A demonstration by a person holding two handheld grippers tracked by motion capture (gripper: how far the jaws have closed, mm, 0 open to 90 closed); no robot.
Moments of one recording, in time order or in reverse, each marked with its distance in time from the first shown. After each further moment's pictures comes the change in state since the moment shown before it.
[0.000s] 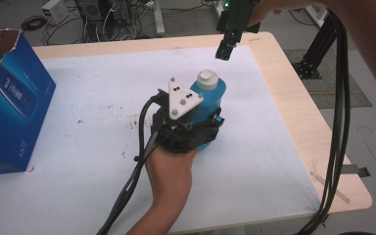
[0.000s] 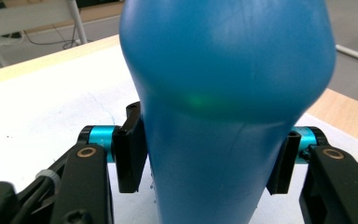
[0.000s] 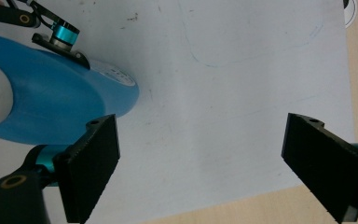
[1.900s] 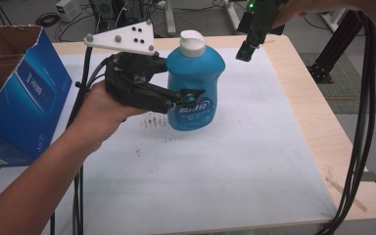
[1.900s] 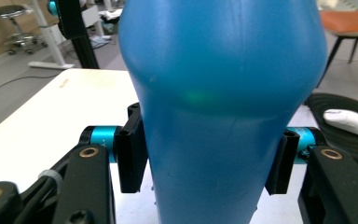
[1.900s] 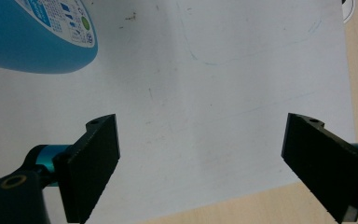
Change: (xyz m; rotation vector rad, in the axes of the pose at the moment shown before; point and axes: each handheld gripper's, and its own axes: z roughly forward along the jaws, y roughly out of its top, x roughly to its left) left arm 0.109 0.062 -0.044 -0.030 -0.604 0.296; right arm 0.000 0.000 -0.001 0.008 -0.005 0.020
